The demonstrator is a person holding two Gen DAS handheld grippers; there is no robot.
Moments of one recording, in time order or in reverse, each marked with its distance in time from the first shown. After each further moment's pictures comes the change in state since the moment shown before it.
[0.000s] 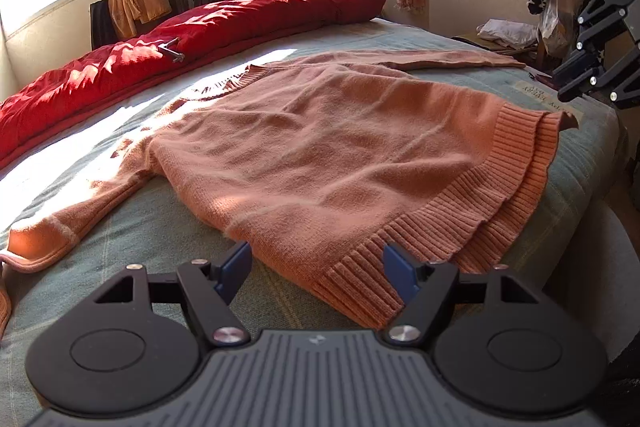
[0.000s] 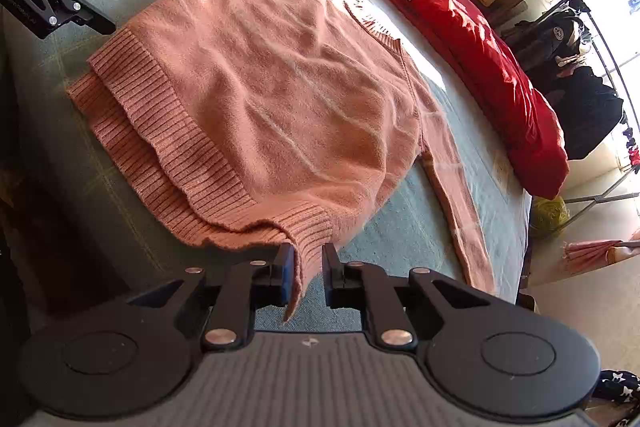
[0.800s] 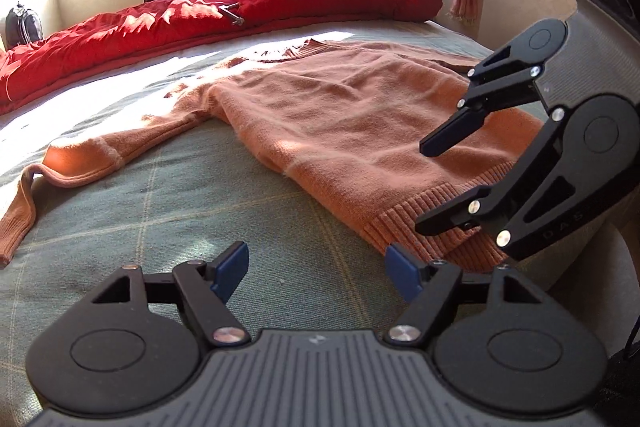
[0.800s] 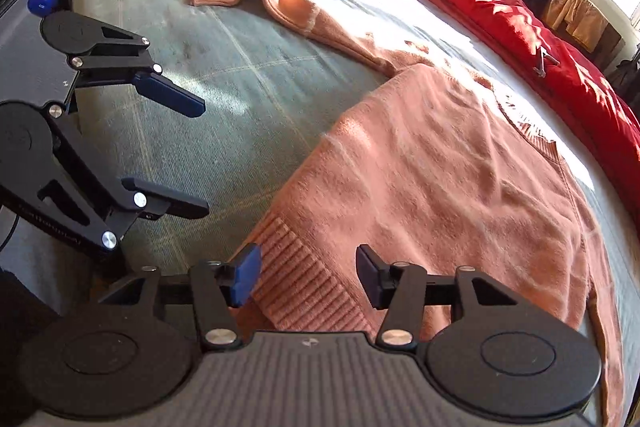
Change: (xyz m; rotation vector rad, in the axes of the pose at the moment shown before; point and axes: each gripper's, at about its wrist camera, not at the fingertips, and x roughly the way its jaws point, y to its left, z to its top) left arm -0.029 0.035 -0.037 -0.209 0.018 0.074; right arm 0.049 0.101 0.150 0.044 -0.201 0.395
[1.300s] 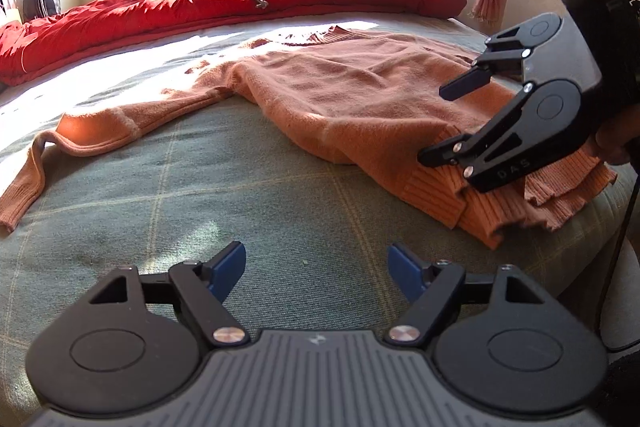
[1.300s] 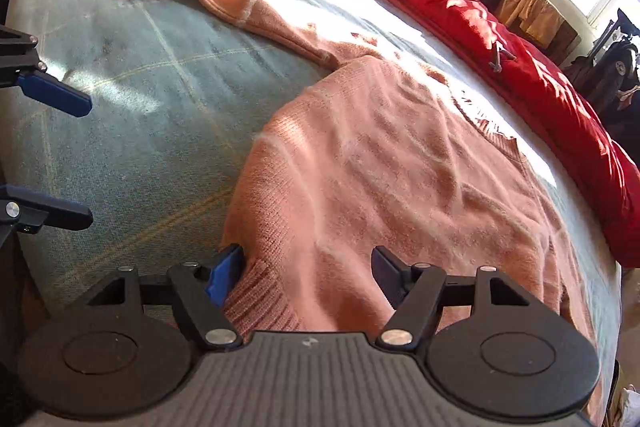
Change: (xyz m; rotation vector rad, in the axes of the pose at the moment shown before) left arm 0.013 0.008 -0.005 -0.037 0.038 0.017; right arm 0.022 -0.034 -0.003 0.024 -0.014 -0.258
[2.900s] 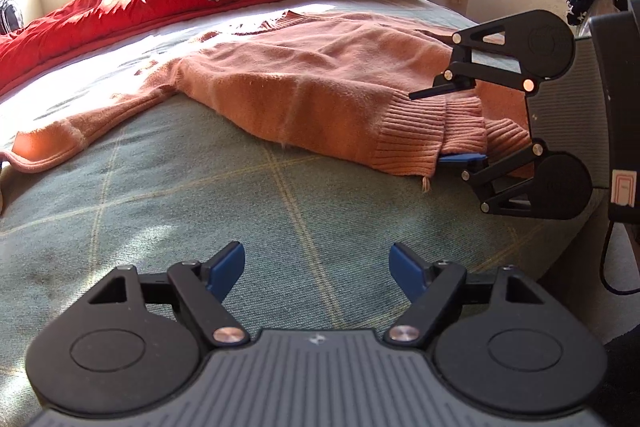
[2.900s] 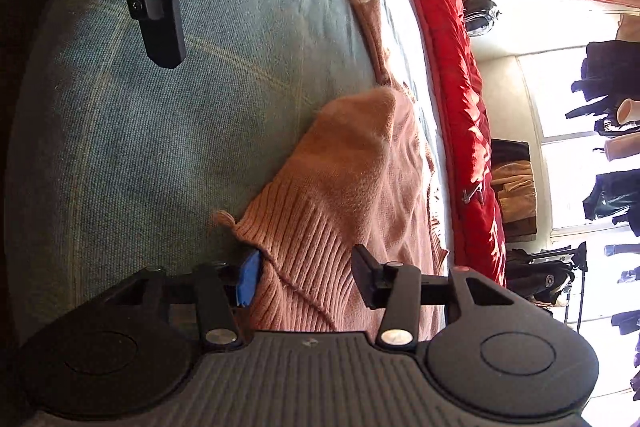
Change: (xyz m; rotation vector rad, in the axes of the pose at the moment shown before) left arm 0.012 -0.029 0.000 0.080 0.033 -0.056; right arm 0.005 0.060 -0.075 -0.738 -0.046 -0.213
